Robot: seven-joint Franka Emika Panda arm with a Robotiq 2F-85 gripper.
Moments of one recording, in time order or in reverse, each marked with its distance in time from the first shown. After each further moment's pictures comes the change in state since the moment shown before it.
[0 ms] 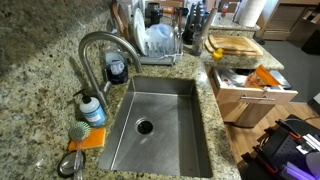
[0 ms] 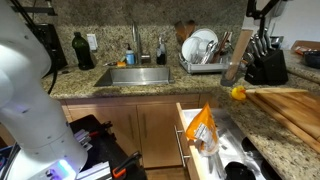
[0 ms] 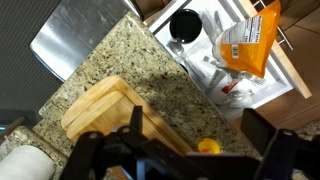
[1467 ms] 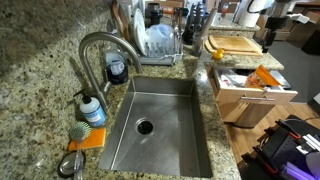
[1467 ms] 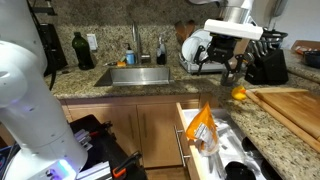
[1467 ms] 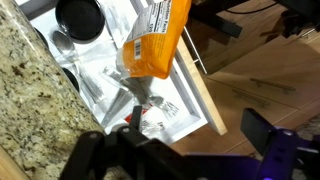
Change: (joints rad) arm 0.150 0.262 0.152 -0.019 0.053 -0.147 0.037
